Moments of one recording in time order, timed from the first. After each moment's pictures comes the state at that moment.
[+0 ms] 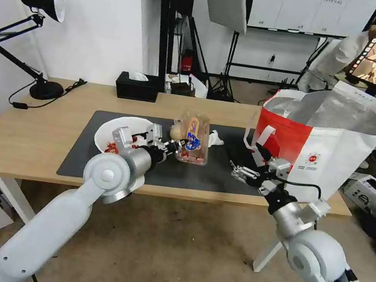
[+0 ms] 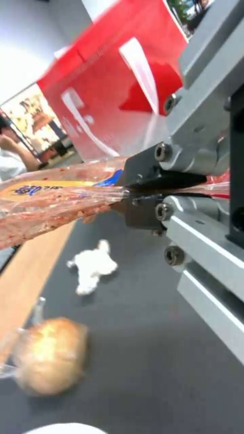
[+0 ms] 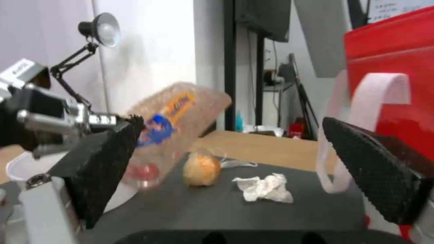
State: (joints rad) left arm 0.73 -1.05 -0.06 -1.97 -1.53 0.38 -0.47; right arm -1.29 0.93 0.39 2.12 0.62 0.03 -0.05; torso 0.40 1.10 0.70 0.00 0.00
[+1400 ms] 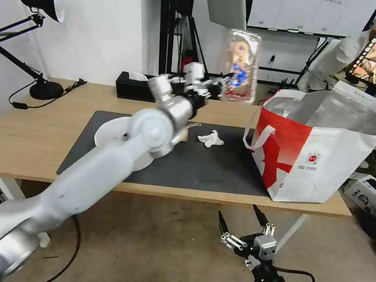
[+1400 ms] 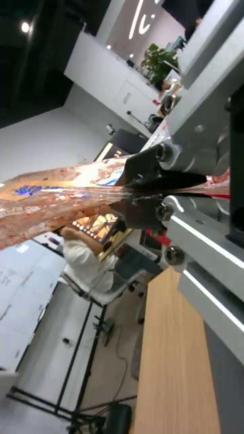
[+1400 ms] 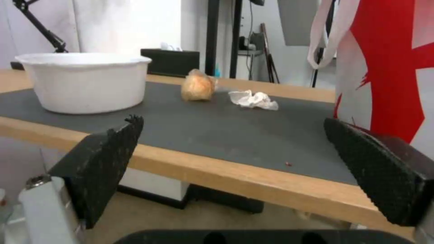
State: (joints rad) left arm 0.20 -1.30 0.29 -1.61 -1.35 0.13 -0.30; right arm -1.77 1.21 0.42 2.17 0.16 0.24 -0.04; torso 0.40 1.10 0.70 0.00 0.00
